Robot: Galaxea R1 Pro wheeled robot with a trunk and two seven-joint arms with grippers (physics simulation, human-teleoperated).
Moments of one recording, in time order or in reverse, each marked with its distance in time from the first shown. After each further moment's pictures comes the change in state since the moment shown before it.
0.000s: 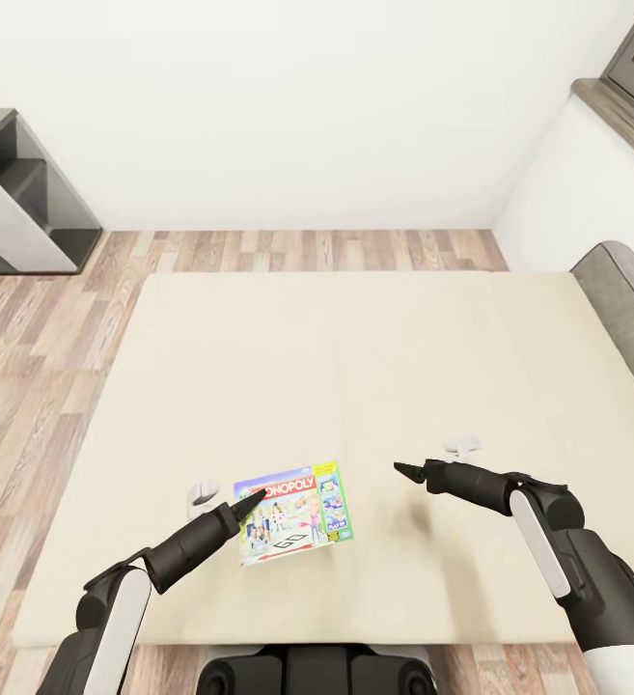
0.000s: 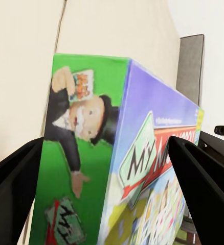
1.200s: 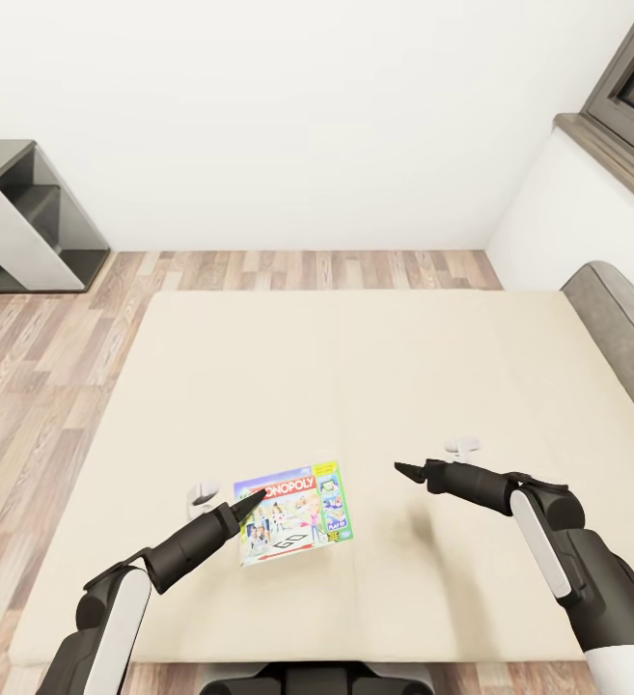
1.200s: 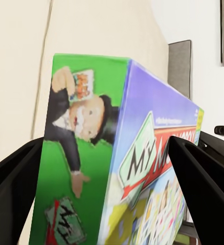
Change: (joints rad) left arm 0.000 0.000 0.000 0.000 0.000 0.000 0.000; right arm 0.000 -0.002 -0.001 0.000 0.000 0.001 0.000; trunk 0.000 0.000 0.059
